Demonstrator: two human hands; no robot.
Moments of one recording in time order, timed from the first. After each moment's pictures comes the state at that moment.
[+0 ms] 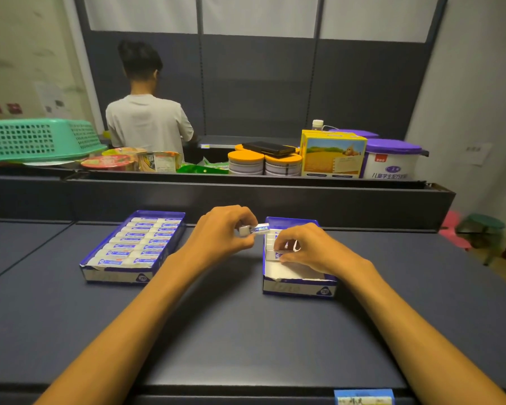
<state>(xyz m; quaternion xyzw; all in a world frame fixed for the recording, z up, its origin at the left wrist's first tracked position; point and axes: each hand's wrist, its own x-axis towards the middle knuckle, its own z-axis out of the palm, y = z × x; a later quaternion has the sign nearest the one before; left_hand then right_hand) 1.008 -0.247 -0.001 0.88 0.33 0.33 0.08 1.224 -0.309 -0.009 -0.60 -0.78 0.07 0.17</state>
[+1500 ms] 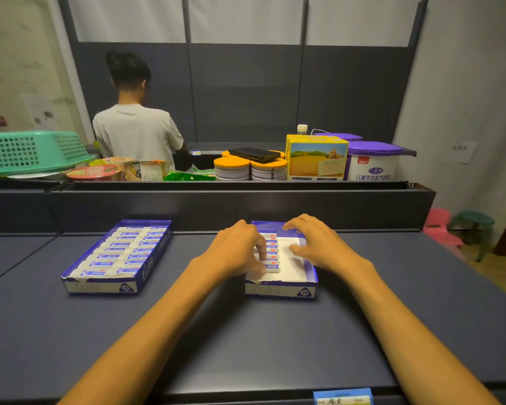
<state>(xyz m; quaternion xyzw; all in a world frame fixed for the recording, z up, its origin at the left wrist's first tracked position) 1.065 -0.264 0.000 0.92 0.38 0.11 0.04 1.258 -0.314 -0.012 -0.70 -0.68 0.03 0.22</state>
